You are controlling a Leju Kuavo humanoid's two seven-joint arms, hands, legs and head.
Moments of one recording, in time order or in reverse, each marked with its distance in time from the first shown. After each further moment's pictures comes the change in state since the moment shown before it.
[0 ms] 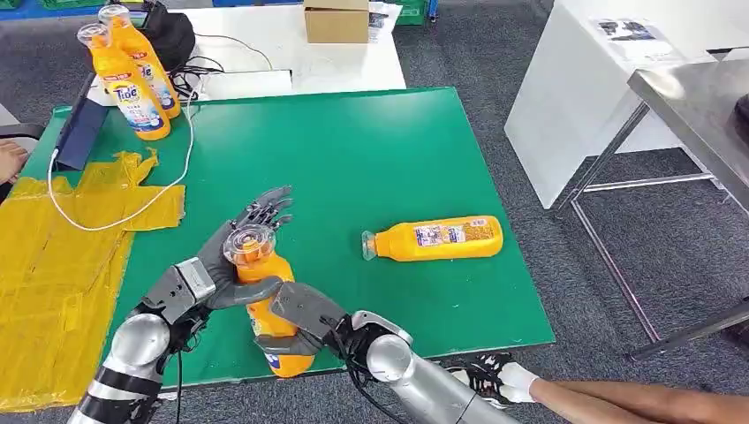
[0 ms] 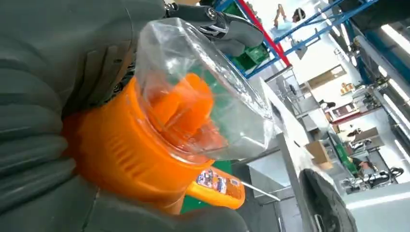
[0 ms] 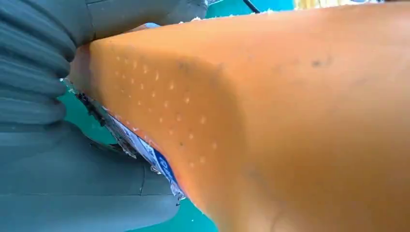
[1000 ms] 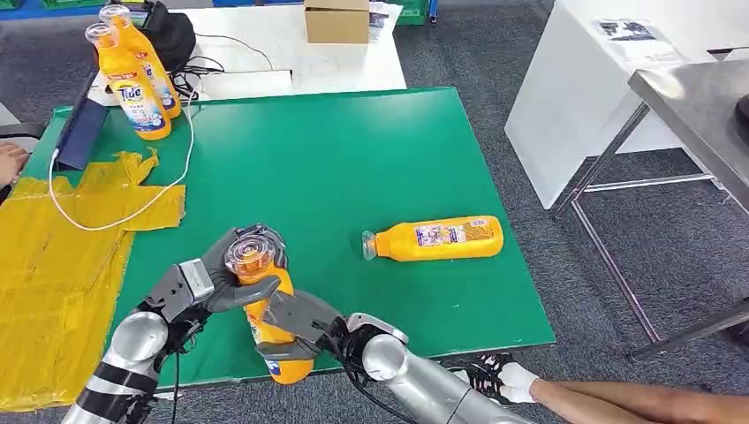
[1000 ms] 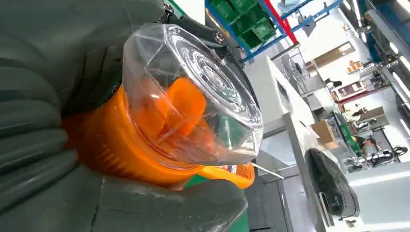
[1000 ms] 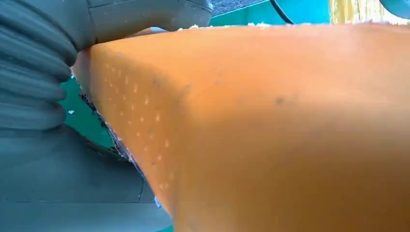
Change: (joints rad) left arm -0.014 0.029 -0.011 0.063 0.043 -0.059 -0.021; right arm -0.036 0.004 0.044 0.074 0.003 0.013 -0.012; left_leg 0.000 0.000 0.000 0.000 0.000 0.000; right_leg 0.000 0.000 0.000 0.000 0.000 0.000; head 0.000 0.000
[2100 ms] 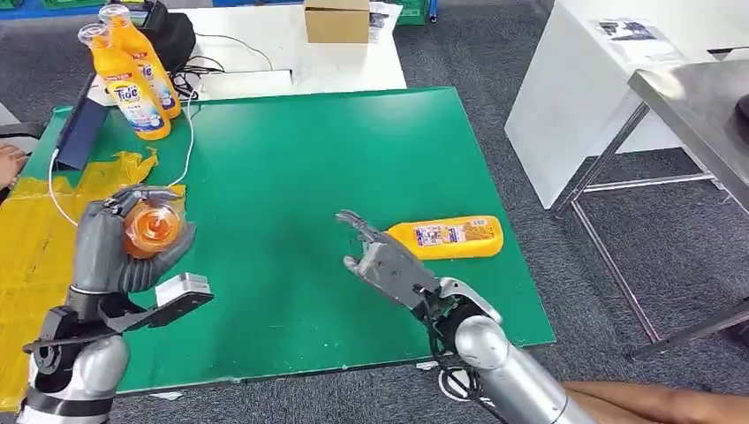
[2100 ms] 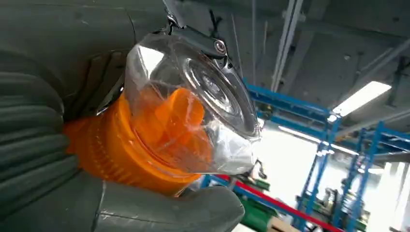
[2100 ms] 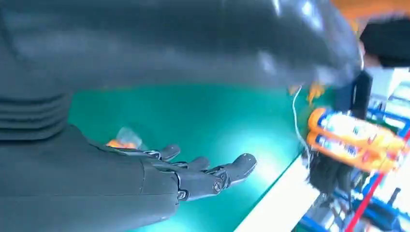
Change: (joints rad) left arm 0.126 0.050 0.231 -0.280 -0.936 0.842 0.072; right arm 0.120 -0.299 -0.245 -0.563 0.009 -0.085 0.053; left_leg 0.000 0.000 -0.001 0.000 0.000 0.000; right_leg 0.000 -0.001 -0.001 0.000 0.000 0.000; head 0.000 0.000
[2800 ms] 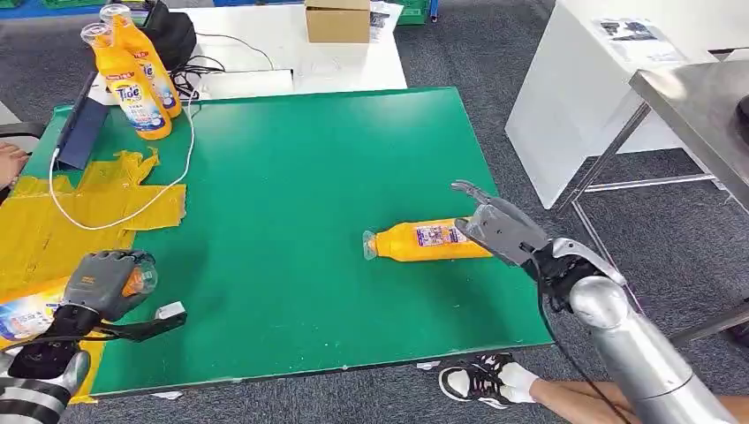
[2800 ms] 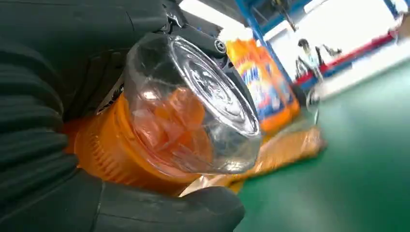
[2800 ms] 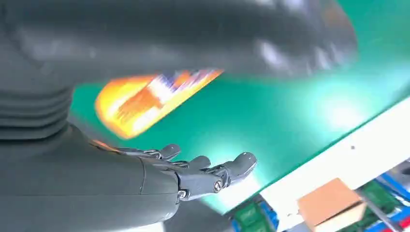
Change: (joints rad) left arm -0.175 0.275 -0.082 0.792 -0.426 0.065 0.131; right arm -0.055 -0.385 -0.232 -0.006 0.012 0.184 0.047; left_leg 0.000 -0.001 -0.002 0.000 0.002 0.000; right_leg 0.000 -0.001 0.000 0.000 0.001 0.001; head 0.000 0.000
